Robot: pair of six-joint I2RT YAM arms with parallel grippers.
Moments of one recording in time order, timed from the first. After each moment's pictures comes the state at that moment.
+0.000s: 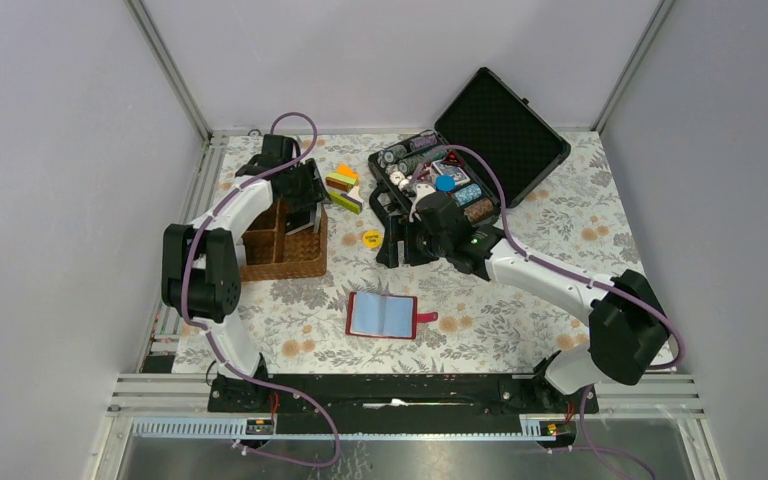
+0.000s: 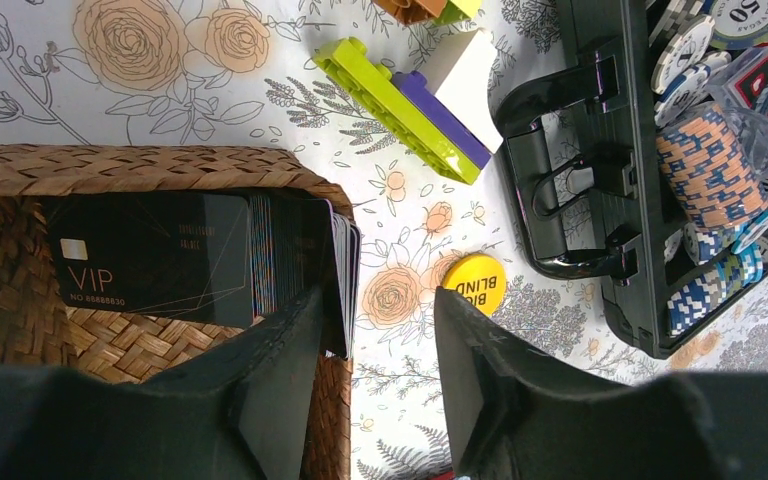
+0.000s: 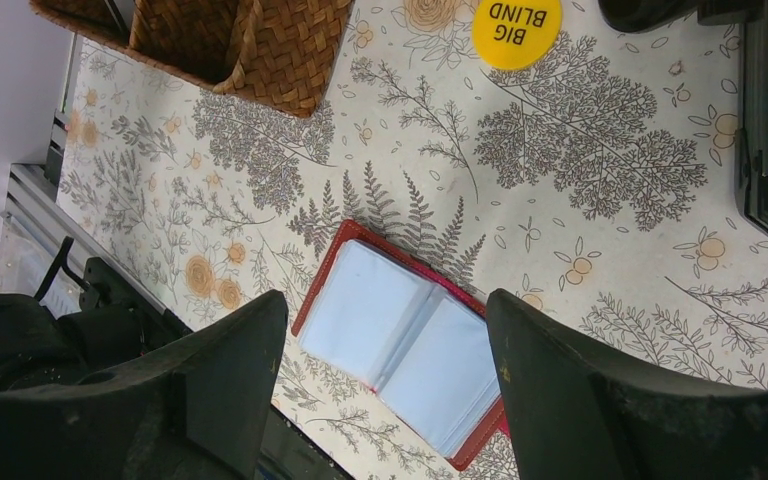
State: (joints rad) left arm -0.15 1.79 1.36 -0.48 0.24 -0.47; right arm 0.78 1.48 1.05 -0.25 -0.11 0.56
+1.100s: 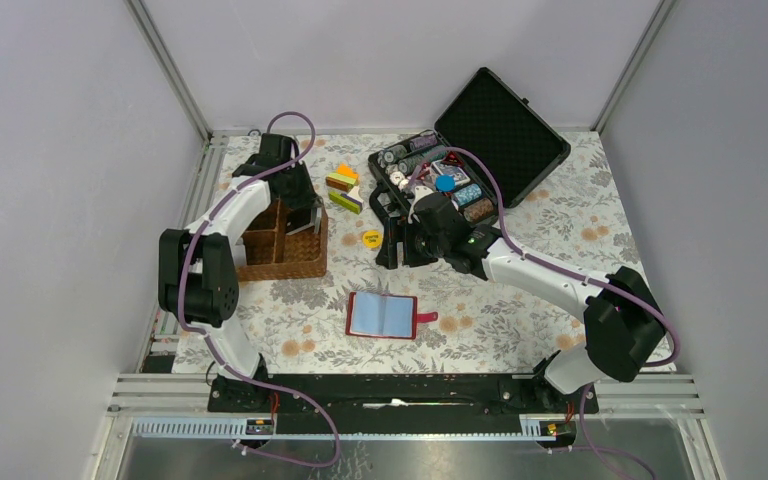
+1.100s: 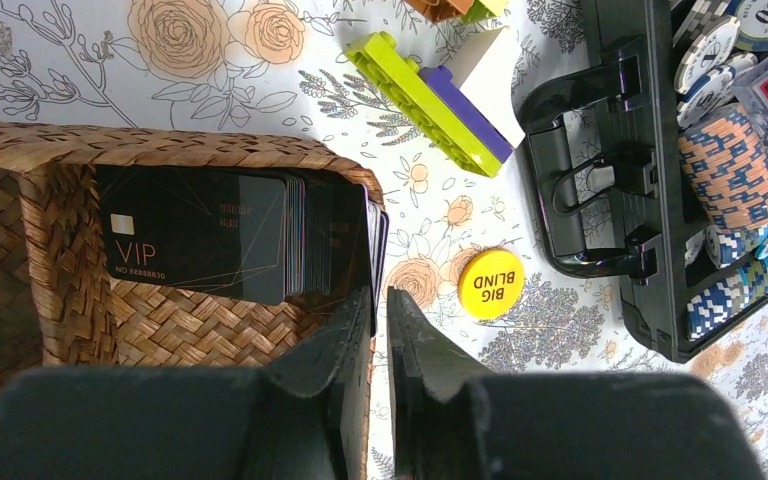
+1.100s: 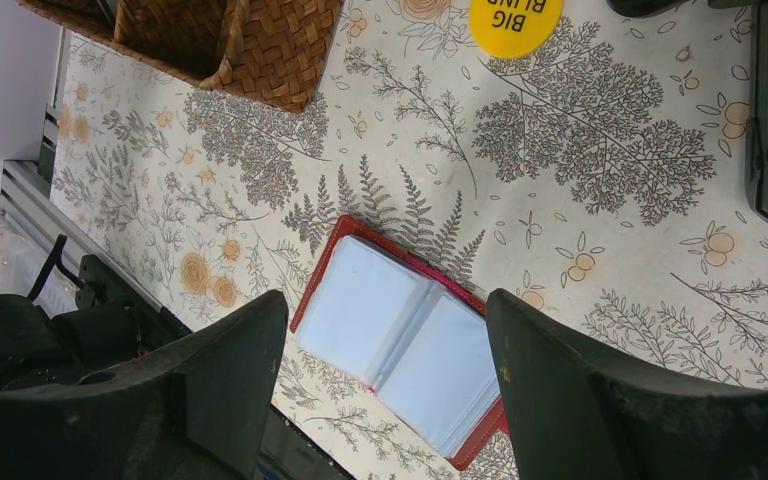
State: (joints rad) left arm -0.15 1.76 1.36 -0.52 0.18 -0.46; right arm 0.78 1.51 1.05 -0.25 -0.12 0.57
